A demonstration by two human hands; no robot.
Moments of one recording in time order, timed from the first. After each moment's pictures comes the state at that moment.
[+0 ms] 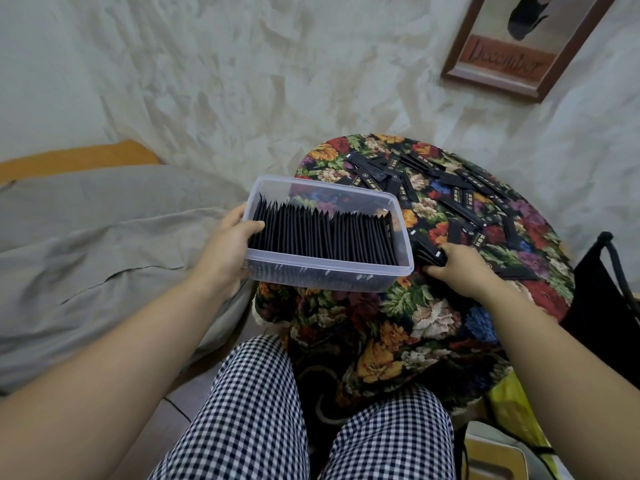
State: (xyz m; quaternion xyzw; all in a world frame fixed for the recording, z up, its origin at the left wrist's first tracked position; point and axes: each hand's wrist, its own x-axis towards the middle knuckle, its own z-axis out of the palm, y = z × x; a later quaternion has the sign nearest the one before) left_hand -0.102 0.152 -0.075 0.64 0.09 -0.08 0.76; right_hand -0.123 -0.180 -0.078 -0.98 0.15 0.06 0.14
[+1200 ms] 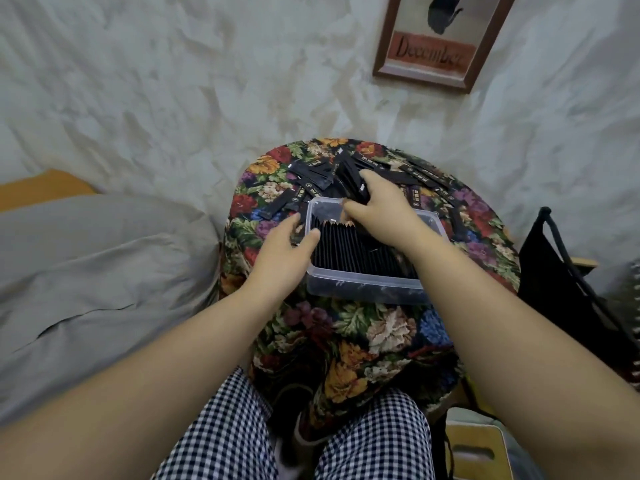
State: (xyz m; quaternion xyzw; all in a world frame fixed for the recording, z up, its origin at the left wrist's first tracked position) left_hand -0.089 0.032 -0.051 0.80 -0.10 -0.10 0.59; right_hand -0.088 -0.126 0.003 -0.94 0.00 -0.11 0.31
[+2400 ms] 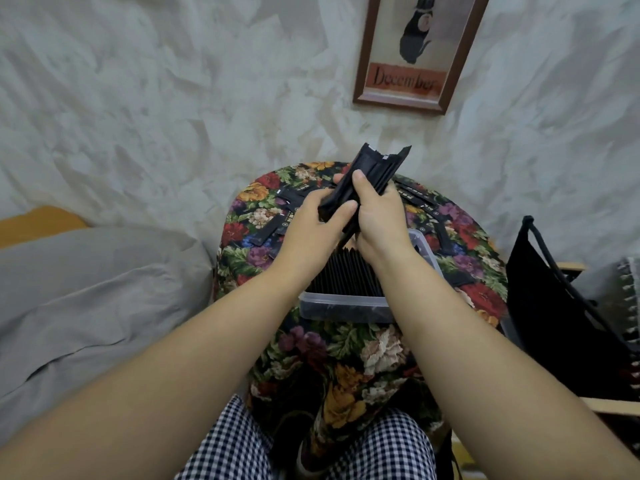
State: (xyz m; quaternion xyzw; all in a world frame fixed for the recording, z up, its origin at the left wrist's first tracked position) left_hand -0.077 -0.009 0.000 0.74 -0.22 -0.03 0.64; right_hand -0.080 -0.102 0.015 -0.57 0.13 -0.26 0.77
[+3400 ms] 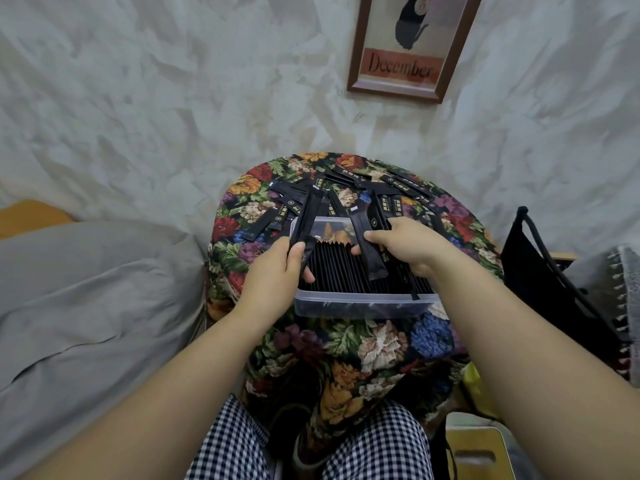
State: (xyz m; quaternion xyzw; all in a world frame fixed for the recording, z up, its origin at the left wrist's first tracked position) left_hand -0.074 0.024 -0.059 0.86 -0.22 -0.02 0.47; right_hand -0.107 -0.167 0.002 -0.83 0.23 0.06 0.51
